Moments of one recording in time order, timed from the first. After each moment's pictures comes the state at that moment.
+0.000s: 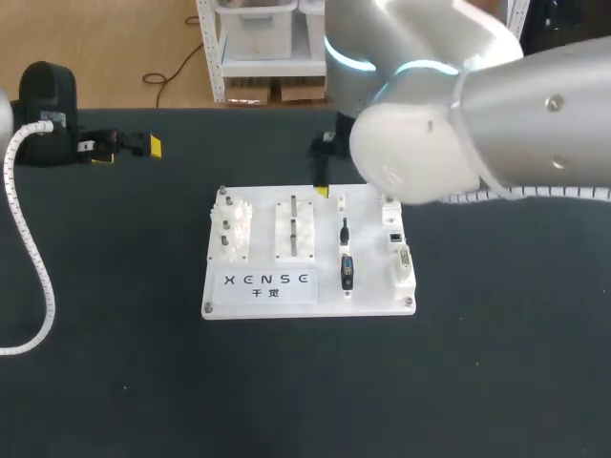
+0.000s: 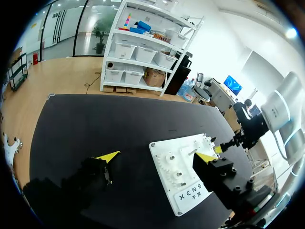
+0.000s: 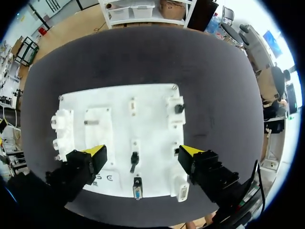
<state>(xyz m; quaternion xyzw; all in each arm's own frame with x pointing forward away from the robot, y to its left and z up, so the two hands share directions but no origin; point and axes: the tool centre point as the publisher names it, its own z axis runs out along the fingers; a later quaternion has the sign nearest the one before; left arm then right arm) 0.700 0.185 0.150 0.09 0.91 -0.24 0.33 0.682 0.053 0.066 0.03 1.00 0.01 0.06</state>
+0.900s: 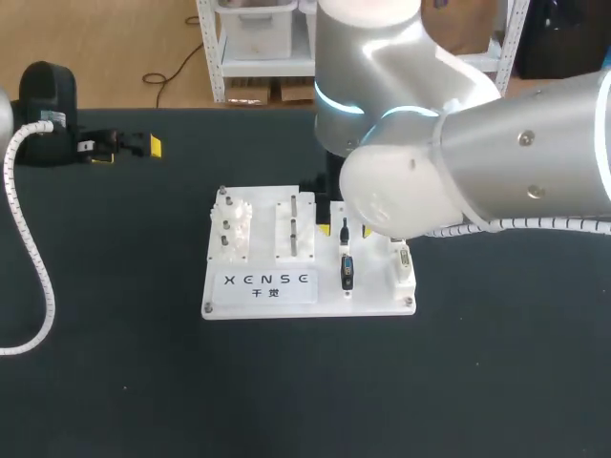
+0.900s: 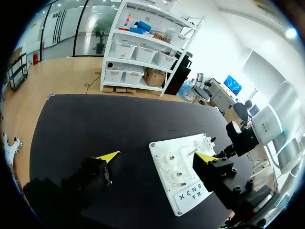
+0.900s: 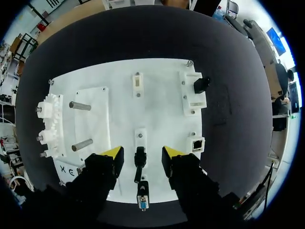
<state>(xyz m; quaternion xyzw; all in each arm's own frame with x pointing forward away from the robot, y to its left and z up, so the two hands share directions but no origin) 0.700 0.185 0.150 0.09 0.91 -0.24 0.33 0.666 0.064 0.019 0.03 1.00 0.01 0.03</state>
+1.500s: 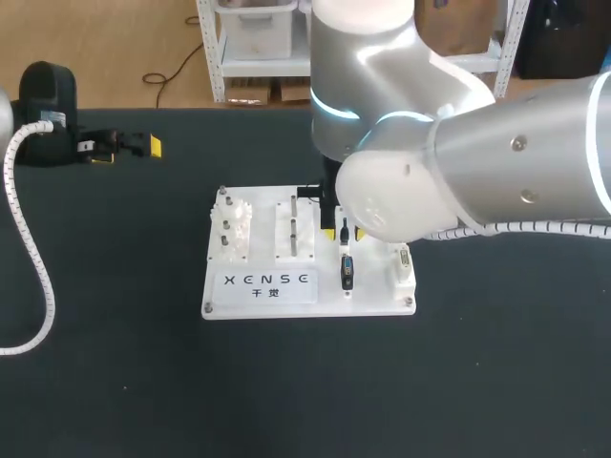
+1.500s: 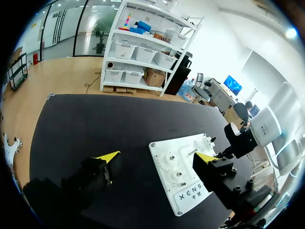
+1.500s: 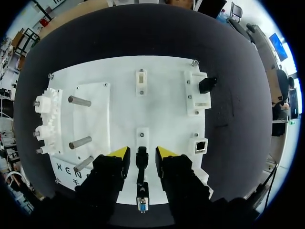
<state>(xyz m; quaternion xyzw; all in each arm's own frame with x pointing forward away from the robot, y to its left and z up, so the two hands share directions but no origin) 0.700 0.185 0.150 0.09 0.91 -0.24 0.33 0.663 0.066 0.013 0.01 1.00 0.01 0.03</state>
